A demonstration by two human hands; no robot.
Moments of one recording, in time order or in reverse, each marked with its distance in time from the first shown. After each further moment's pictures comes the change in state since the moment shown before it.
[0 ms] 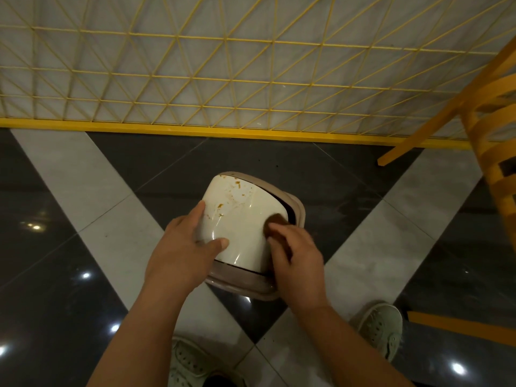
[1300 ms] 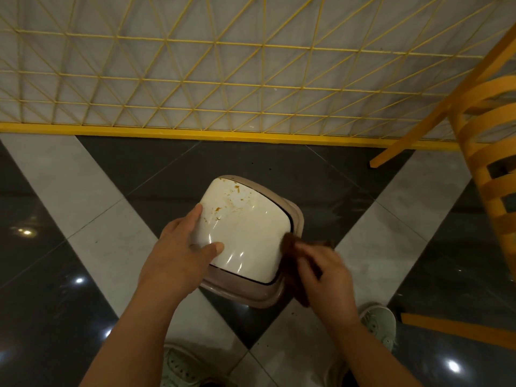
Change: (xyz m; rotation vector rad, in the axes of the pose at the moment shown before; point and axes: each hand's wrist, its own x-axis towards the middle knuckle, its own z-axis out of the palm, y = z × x) left_hand 0.001 0.008 0.004 -0.001 -0.031 0.018; right_hand -0.010 0.051 -0.040 -0.110 0.009 0.031
